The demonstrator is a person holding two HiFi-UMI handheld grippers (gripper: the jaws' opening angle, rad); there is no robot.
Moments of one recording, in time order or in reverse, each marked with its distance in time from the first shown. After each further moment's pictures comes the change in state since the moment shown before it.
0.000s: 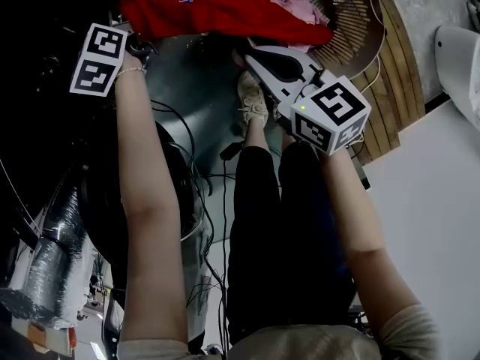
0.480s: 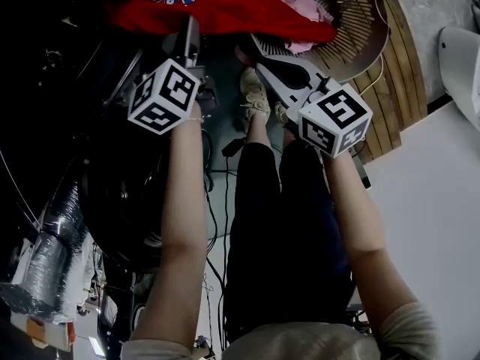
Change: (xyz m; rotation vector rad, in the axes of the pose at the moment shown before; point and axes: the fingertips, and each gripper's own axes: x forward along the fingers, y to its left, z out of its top) left arm -0.098 -0.086 -0.114 -0.061 0.262 -0.239; right arm -0.012 -0.003 -0.031 0.037 0.056 -0.008
